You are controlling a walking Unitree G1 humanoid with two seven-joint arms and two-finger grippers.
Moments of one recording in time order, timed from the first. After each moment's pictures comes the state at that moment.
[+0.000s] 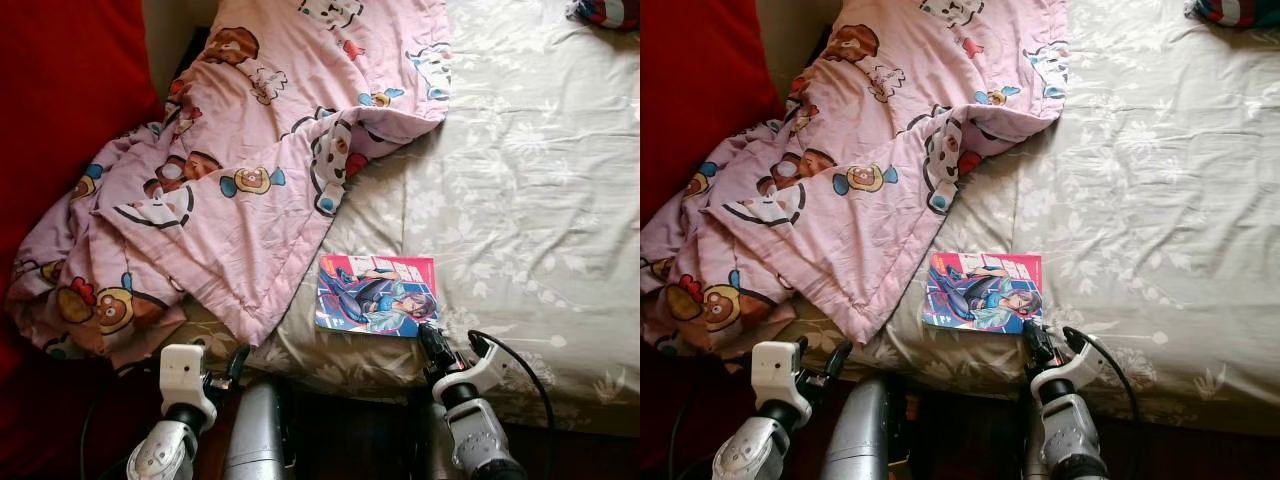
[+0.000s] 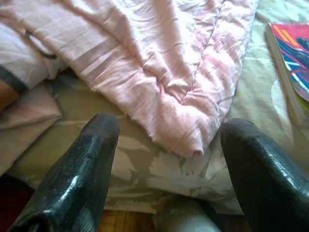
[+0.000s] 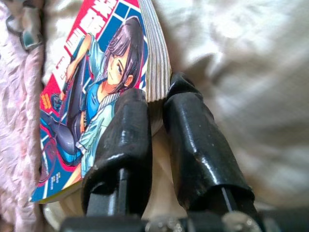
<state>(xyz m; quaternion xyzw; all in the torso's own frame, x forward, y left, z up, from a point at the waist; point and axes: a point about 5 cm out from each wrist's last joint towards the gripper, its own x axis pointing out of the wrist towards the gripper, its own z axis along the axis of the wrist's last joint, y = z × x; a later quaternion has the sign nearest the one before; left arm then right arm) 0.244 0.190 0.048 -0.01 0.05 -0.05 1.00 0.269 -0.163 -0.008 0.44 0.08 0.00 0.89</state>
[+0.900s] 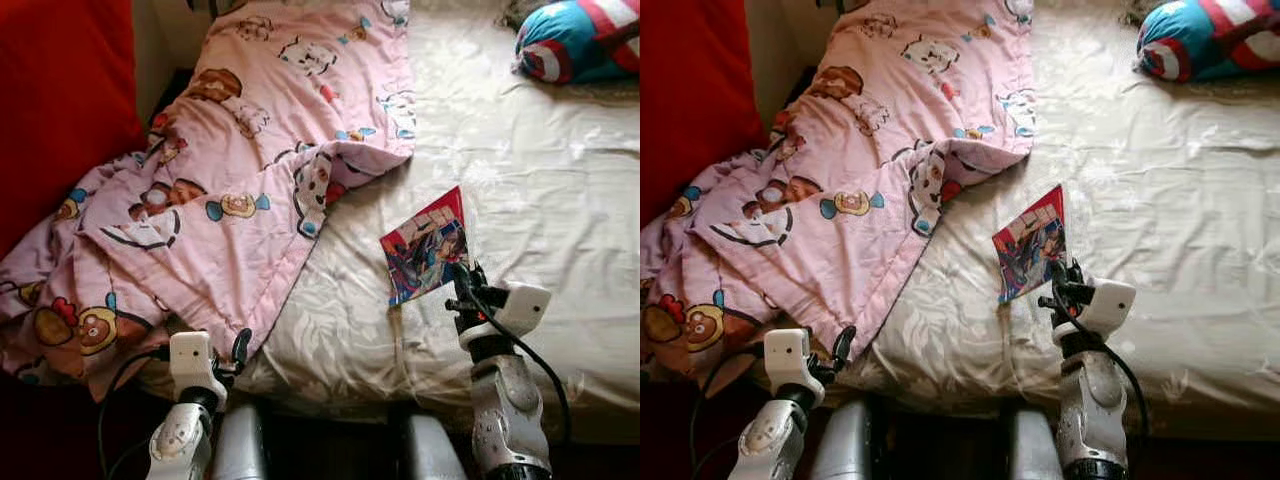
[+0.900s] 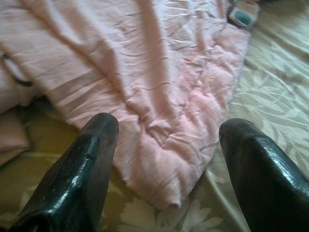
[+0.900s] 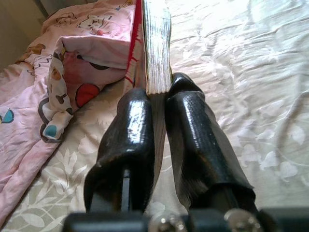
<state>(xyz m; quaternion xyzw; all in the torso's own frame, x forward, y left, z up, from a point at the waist) 0.258 0.188 0.027 -0.05 0.06 0.01 1.00 0.298 -0.180 0.086 0.15 -0.04 0.00 0.99</state>
